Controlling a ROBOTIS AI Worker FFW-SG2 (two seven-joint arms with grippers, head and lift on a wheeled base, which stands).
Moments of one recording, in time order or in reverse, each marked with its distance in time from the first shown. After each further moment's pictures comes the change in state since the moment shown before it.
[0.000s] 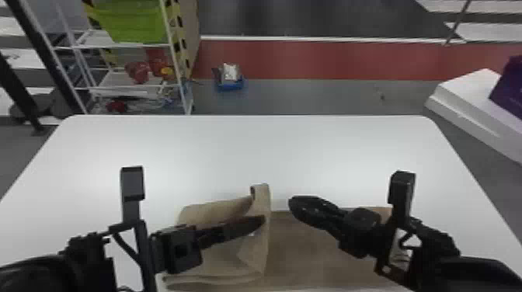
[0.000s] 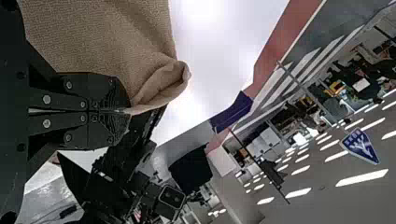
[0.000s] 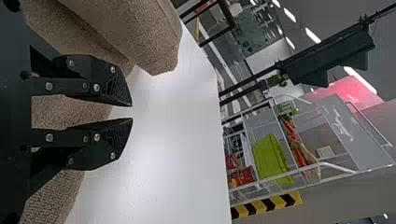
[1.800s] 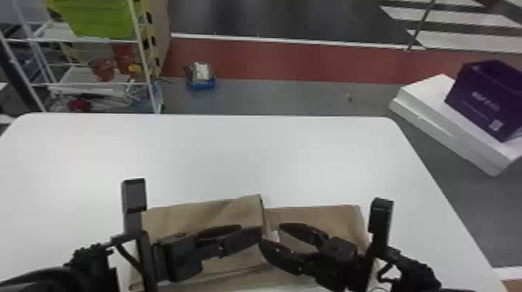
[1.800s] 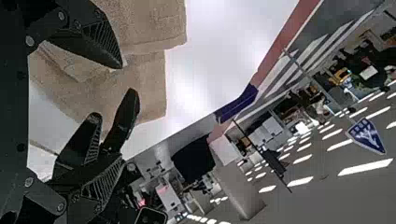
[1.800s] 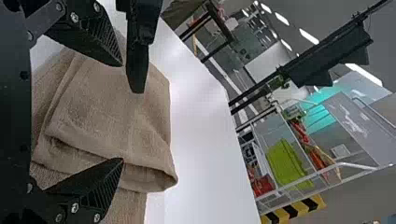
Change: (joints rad) left arm -0.002 0.000 -0.131 0.149 -0.021 -0.169 0.001; right arm 0.176 0.000 -0.027 -0.178 -0.090 0.119 -0.006
